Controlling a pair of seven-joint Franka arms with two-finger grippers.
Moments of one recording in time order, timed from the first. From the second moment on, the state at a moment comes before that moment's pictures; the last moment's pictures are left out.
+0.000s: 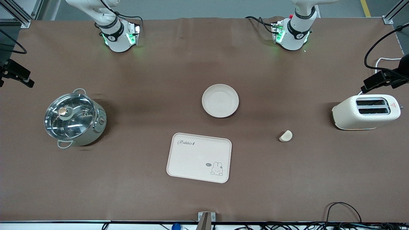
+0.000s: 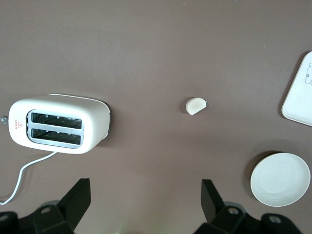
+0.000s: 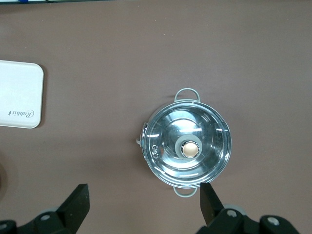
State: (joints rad) left arm 0.07 0.12 -0.10 -1.34 0.01 1.44 -0.18; right arm -0.04 -0.02 -0.03 -1.50 0.00 1.56 -0.03
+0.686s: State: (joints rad) left arm 0.07 0.22 -0.10 -1.35 0.01 1.52 -0.18; right arm -0.04 -0.02 -0.03 -1.50 0.00 1.56 -0.03
